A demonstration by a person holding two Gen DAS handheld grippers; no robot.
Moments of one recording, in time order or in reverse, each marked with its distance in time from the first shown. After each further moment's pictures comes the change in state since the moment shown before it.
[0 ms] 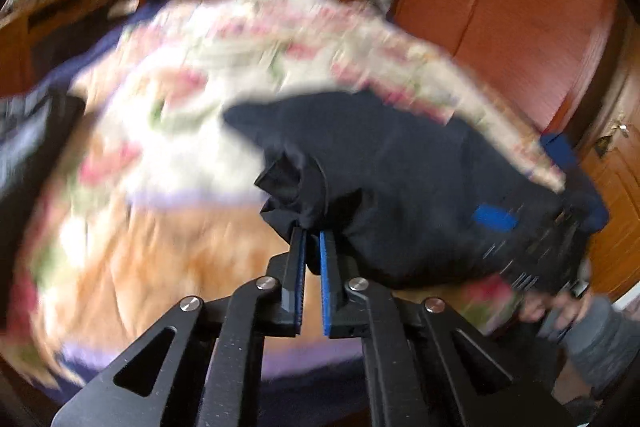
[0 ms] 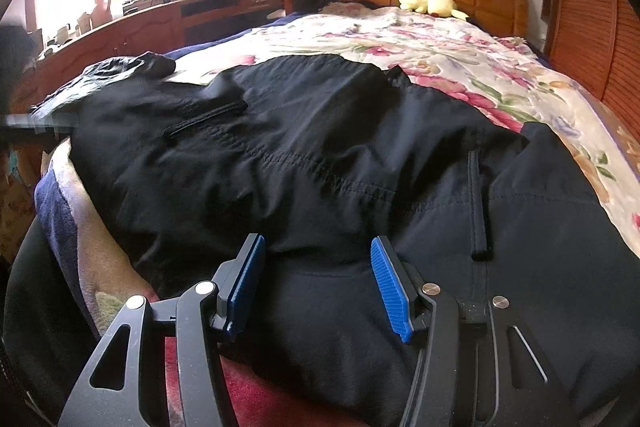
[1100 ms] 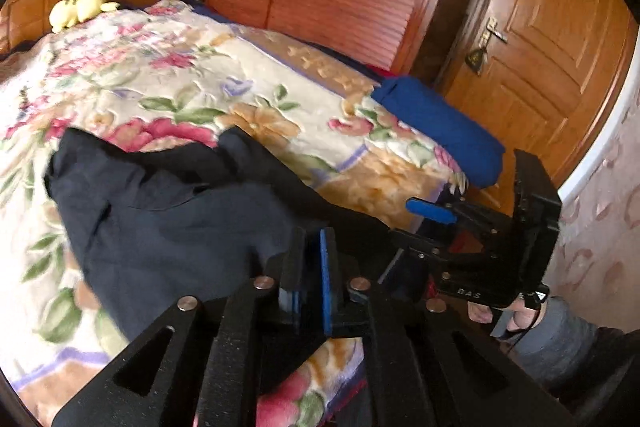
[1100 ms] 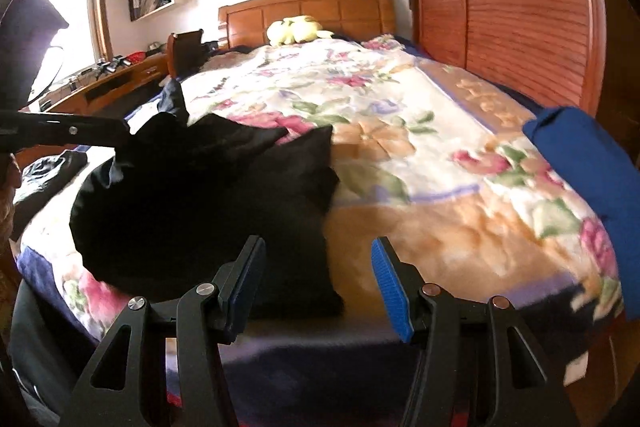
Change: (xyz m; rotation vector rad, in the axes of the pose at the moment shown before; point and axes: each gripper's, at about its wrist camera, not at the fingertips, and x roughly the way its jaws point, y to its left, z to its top) left arm 0.068 -0.254 0.066 0.357 0.147 -0.408; right arm -0.158 -0.139 -0.044 0.282 -0.132 -0.265
